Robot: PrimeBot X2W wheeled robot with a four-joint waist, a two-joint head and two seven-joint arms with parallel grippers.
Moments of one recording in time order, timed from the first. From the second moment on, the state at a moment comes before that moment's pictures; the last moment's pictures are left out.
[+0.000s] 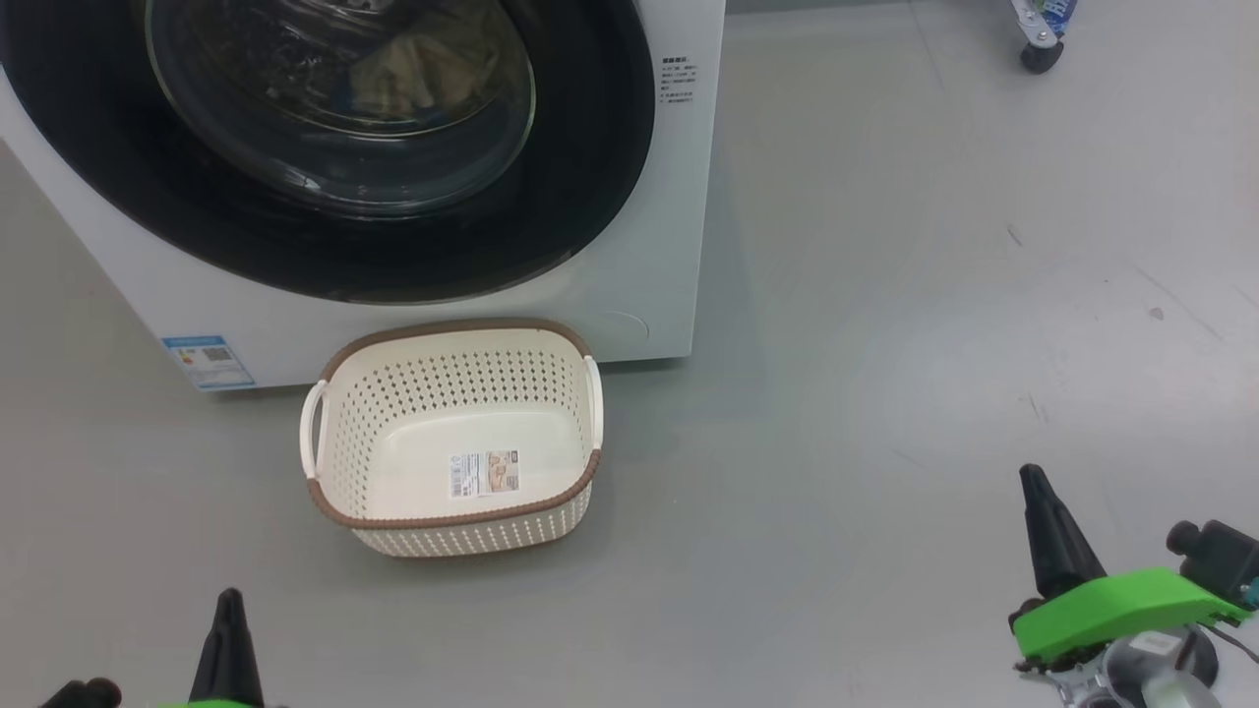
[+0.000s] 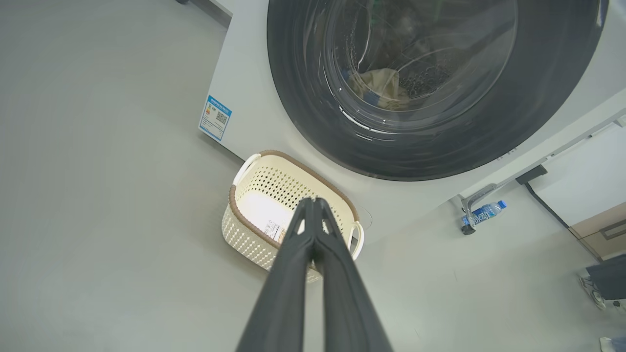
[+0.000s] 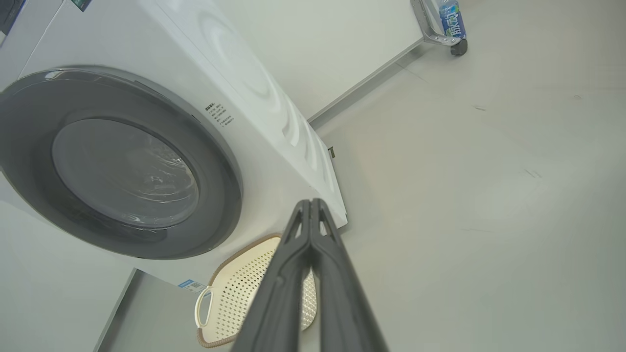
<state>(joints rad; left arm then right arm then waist) 0.10 0.07 0.04 0.16 -0.71 -0.08 -0.13 0.02 -0.10 0.05 0.23 0.73 0.13 -0.15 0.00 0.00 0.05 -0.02</state>
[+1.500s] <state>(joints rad) 0.02 0.06 0.06 0.23 -1.20 -0.10 0.00 -0.01 -0.08 -0.03 0.25 1.22 0.13 -0.02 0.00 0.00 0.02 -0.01</state>
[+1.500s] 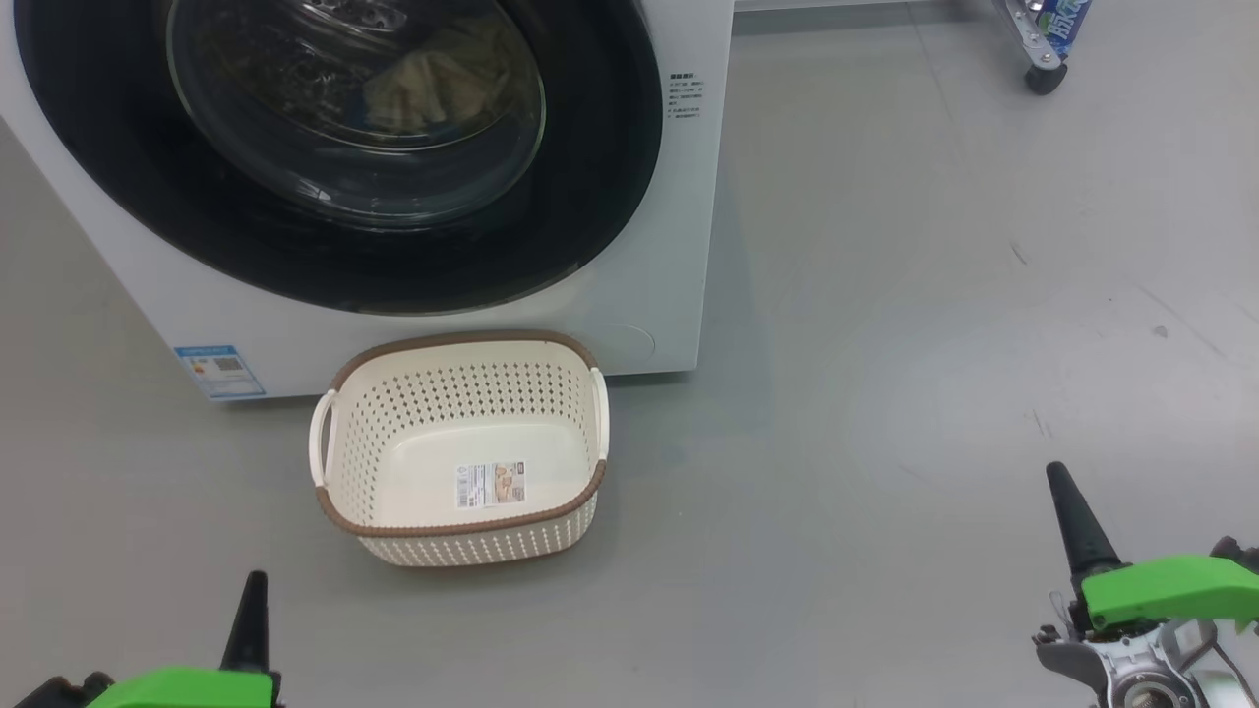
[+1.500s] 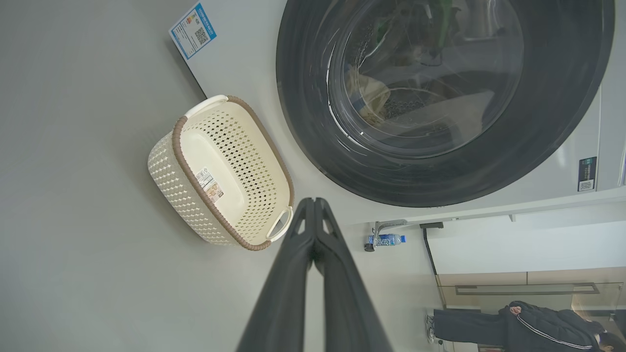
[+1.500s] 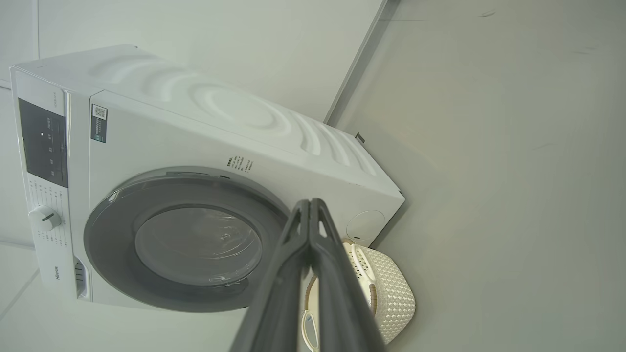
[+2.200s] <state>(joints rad) -0.02 0.05 0.07 0.25 -1.42 -0.11 0.06 -0.03 -0.07 -0.07 0.26 1.45 0.13 0.04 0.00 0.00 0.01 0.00</state>
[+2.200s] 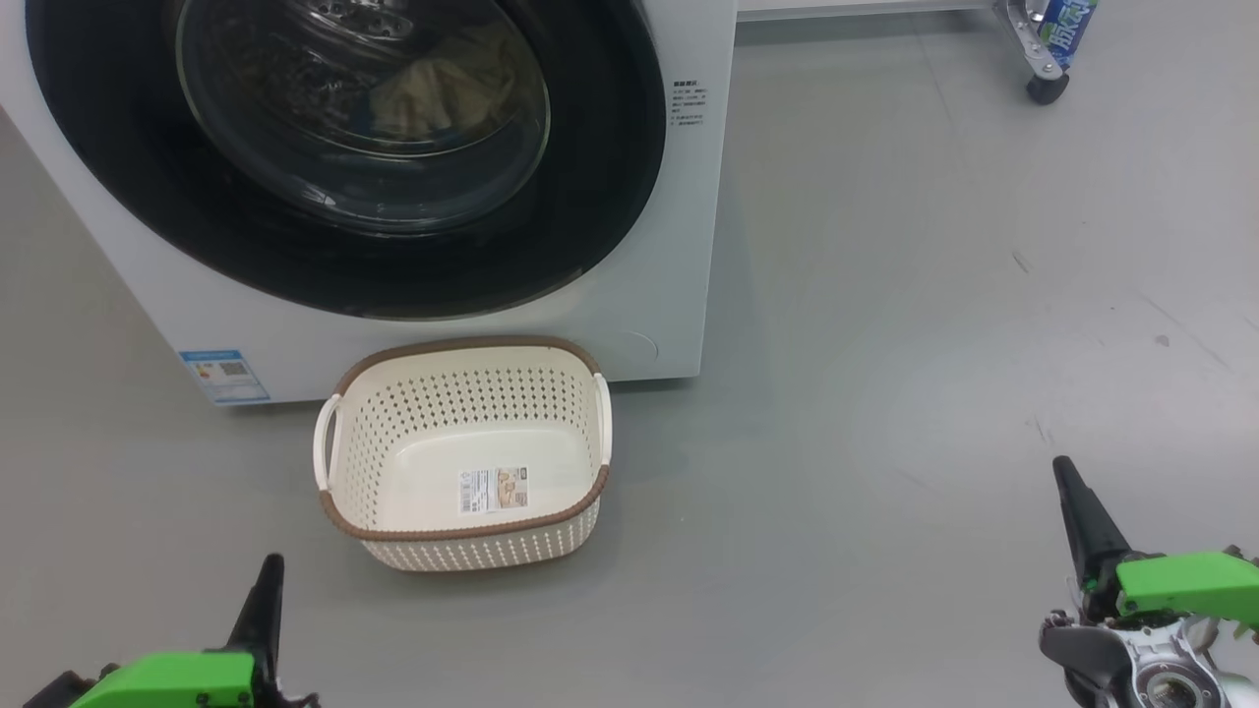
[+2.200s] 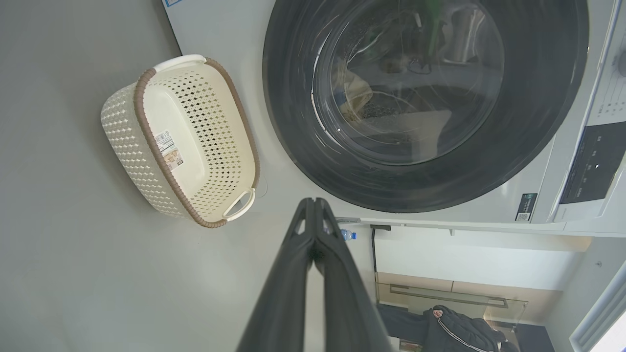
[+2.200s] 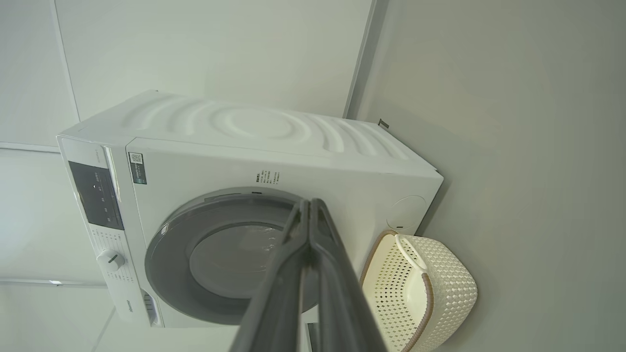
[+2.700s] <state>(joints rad) -0.06 0.04 0.08 0.27 -1.59 -0.12 0.10 -0.05 -0.06 -0.10 0.27 1.60 0.13 0.08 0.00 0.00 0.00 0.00</state>
